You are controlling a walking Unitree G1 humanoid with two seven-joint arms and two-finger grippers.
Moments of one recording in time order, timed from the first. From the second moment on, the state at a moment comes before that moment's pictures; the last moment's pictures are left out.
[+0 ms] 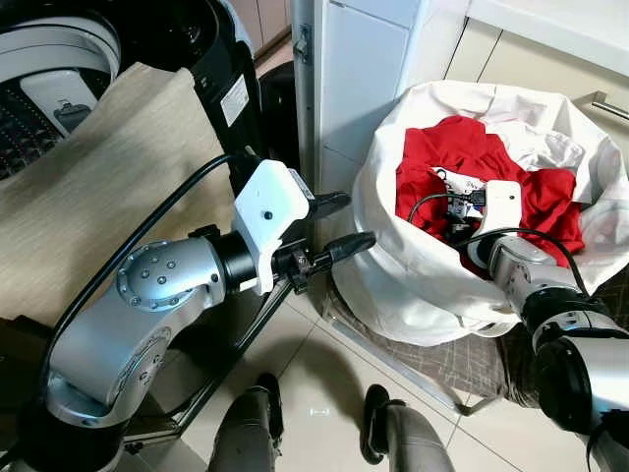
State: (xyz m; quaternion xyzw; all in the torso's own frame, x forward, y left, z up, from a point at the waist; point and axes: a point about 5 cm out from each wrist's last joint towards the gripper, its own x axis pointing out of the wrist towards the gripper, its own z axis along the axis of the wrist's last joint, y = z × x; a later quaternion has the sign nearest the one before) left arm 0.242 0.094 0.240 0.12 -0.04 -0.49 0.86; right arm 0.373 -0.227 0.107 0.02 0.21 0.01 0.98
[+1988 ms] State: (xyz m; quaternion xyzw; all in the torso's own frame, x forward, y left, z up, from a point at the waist) left arm 0.283 0.025 0.292 -0.05 -0.25 -0.47 0.85; right arm 0.296 -0.162 0.322 0.36 -0.10 0.38 0.84
